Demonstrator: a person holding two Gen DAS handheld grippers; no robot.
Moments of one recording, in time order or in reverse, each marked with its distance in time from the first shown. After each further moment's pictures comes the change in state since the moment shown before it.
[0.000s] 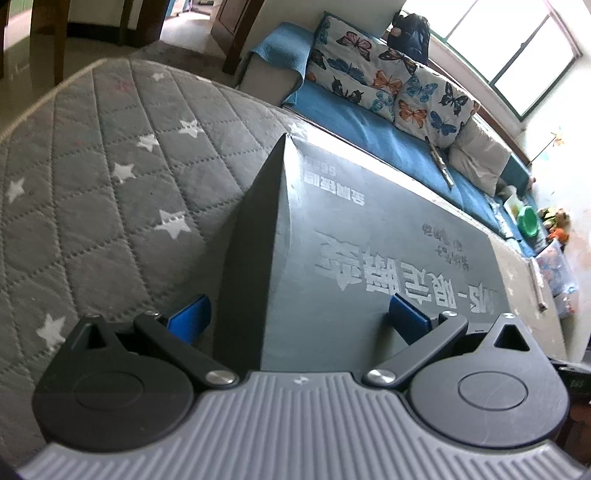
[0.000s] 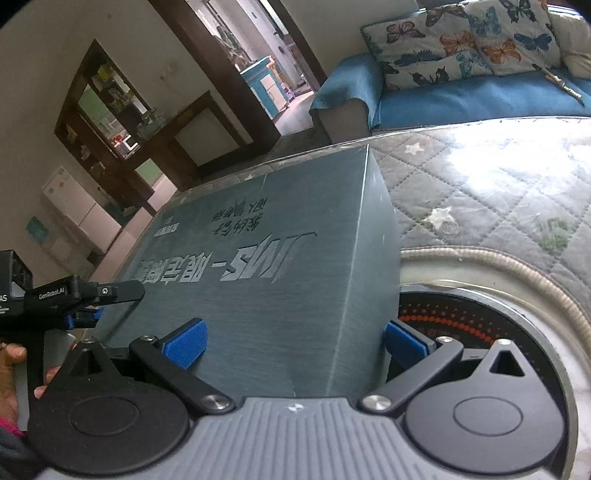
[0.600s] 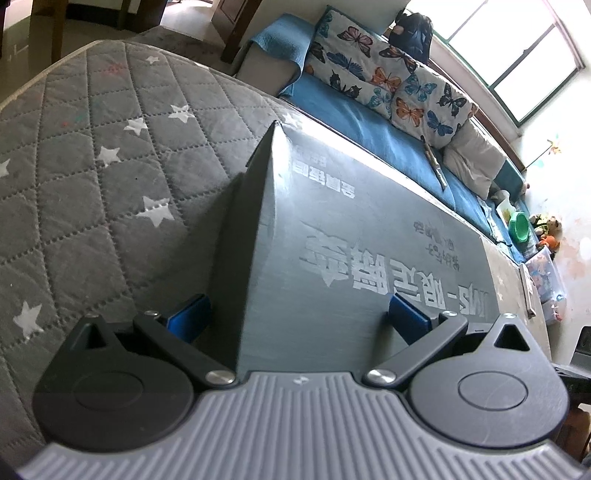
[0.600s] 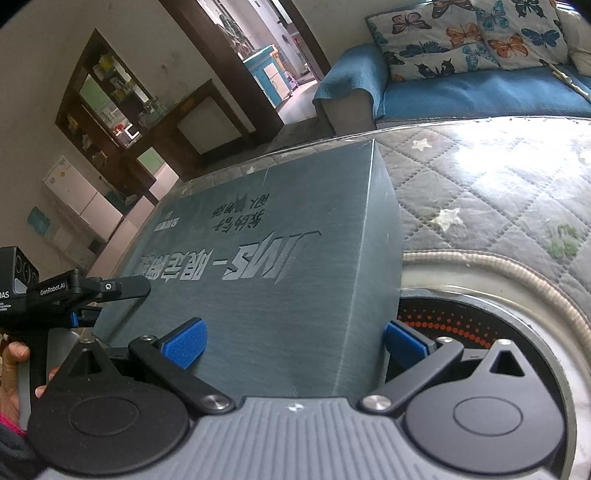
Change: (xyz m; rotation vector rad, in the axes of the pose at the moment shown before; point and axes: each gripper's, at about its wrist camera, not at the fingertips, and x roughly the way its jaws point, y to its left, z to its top) left arm 0.010 -0.010 0.002 -0.027 0.019 -0.015; right arm 0.004 0.005 0.009 -0.008 0.040 0.004
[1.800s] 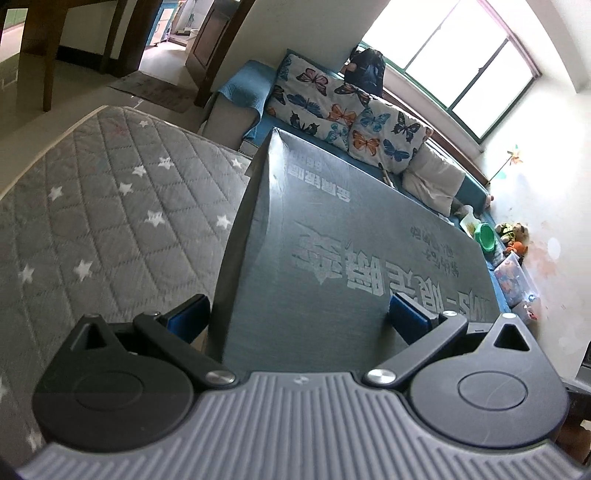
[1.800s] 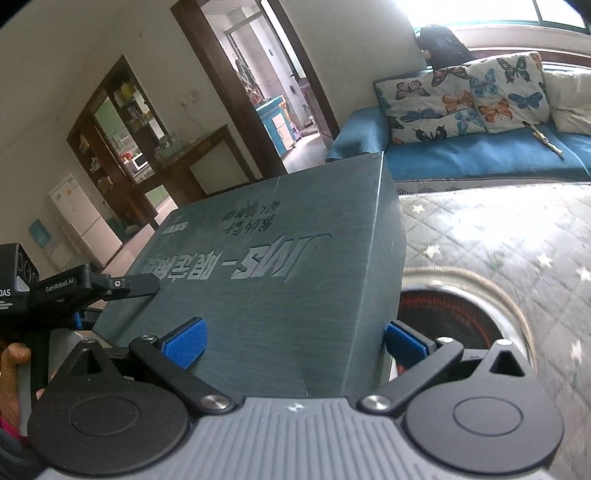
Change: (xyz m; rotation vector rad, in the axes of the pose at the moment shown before) left arm -0.175 -0.063 -0.073 0.062 -0.135 -0.073; right arm -0.161 0.105 -0.061 -0.060 -0.180 -0.053
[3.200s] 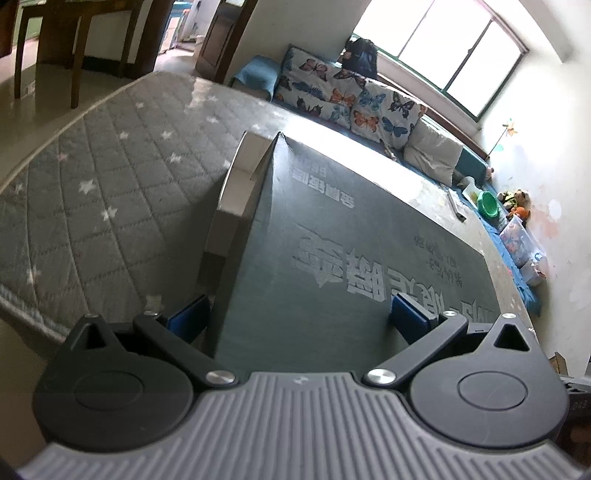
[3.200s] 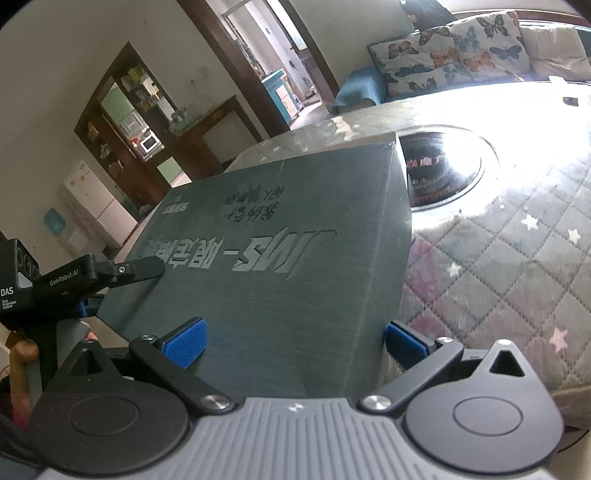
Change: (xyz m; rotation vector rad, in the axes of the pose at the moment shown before) left arm -0.159 -0.007 -0.223 0.049 0.000 0.058; right arm -0.138 0.053 -0.222 0.066 0.078 0.034
